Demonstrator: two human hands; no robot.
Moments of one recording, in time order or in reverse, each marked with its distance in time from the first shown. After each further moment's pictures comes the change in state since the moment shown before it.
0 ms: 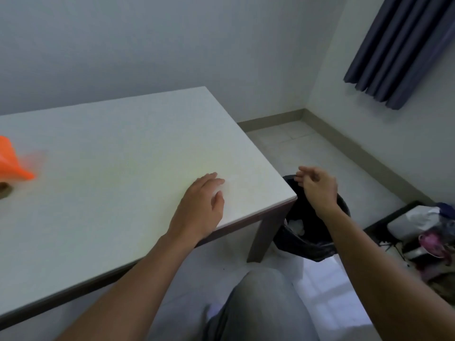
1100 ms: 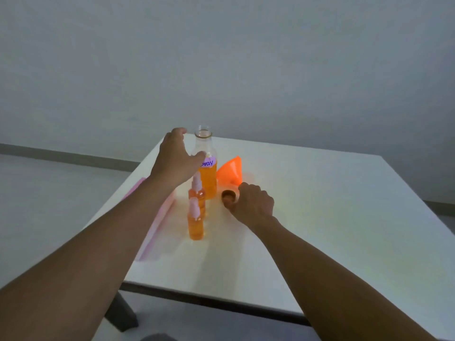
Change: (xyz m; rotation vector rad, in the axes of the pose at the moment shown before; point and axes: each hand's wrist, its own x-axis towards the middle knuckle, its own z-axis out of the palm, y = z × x) left_hand -0.089 -0.256 -0.362 0.003 0.640 -0.612; right_hand -0.288 -0.299 0.403 -0.735 -0.637 -0.738
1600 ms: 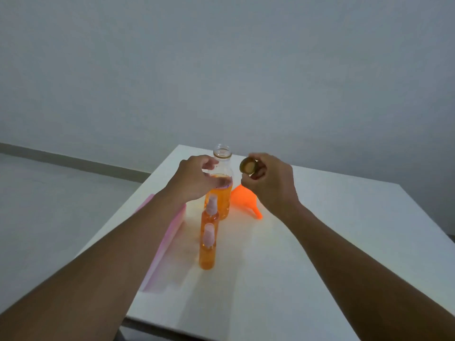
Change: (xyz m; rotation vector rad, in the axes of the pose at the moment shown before) left_hand 0.038 -0.031 0.011 -0.154 -0.252 0.009; right_hand 0.034 -0.027 -0.079 0.600 0.356 -0.340
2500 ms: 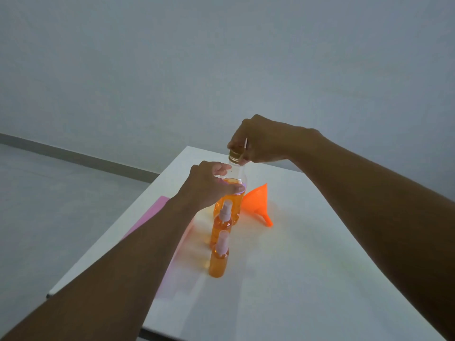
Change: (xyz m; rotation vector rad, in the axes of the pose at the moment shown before) left_hand 0.006 -0.017 0.004 0.053 0.029 0.085; right_hand 0.104 -0.079 -0.003 -0.635 -0.686 -0.375
